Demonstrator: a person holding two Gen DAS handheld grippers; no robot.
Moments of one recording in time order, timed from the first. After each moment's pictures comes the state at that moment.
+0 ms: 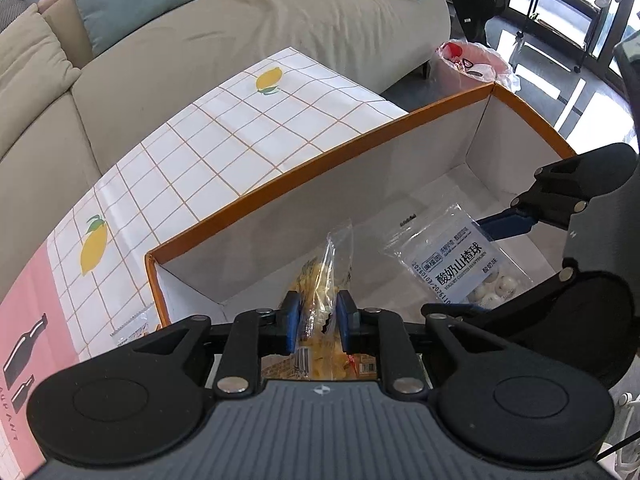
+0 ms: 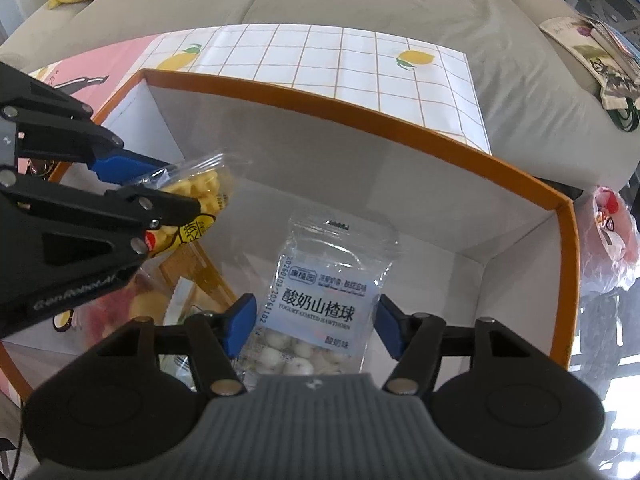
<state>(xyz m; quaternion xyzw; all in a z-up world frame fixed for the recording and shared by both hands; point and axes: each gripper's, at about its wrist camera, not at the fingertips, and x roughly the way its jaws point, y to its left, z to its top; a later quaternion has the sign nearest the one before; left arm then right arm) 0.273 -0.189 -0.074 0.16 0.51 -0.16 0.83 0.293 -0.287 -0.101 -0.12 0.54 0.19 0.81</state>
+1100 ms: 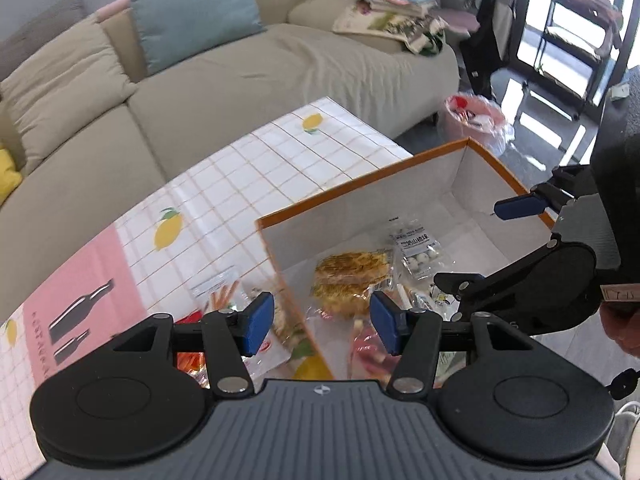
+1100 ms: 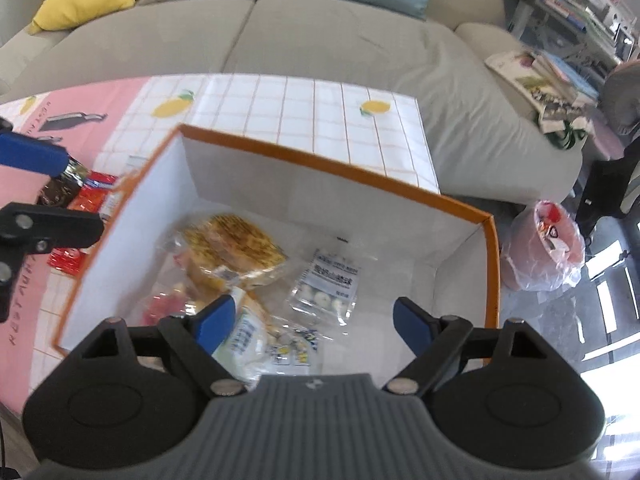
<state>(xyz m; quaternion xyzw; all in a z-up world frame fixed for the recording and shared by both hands) 0.189 -0.122 0.024 0.11 0.46 -0.14 0.87 0.232 -0.264 -0.028 -0.13 0.48 0.12 0.86</state>
